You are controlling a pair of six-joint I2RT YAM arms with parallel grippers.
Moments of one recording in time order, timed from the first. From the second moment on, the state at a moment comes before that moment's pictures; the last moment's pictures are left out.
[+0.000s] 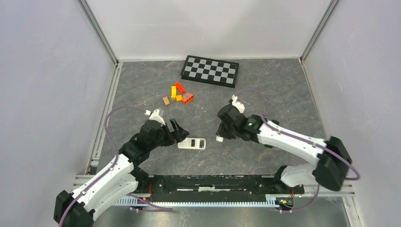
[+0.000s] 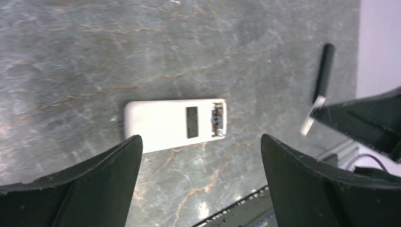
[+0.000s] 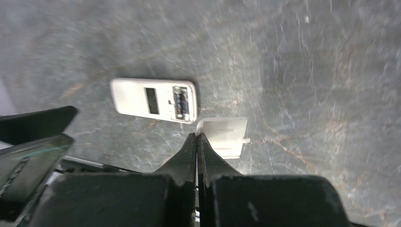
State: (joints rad) left arm -0.58 0.71 0.42 -0.29 -0.01 -0.81; right arm 0.93 1.40 1.00 -0.62 0.20 1.11
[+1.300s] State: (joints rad) left arm -0.71 0.97 0.64 0.74 0.38 -2.00; right arm 0.85 0.98 0.74 0.89 -0.33 0.96
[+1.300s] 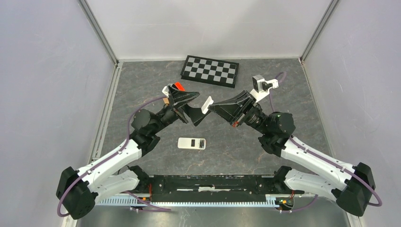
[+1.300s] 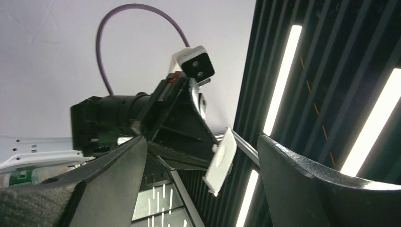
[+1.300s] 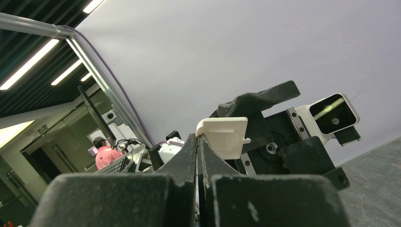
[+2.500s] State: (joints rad) left arm -0.71 0.91 0.64 0.73 0.30 -2.04; right arm 0.86 1.16 0.66 1.25 -0.31 1.10
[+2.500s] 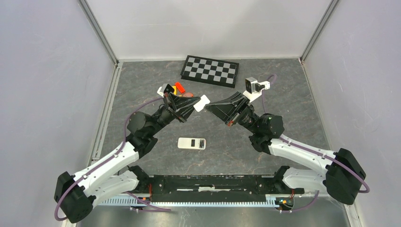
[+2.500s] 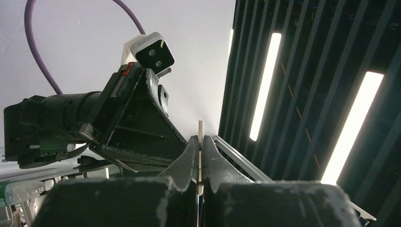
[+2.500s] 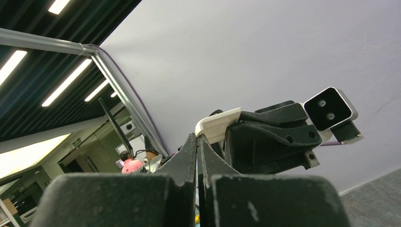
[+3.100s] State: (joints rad) left arm -0.71 0.79 0.65 0.38 0.17 -1.43; right arm 0.96 0.92 0.54 0.73 -0.01 1.01
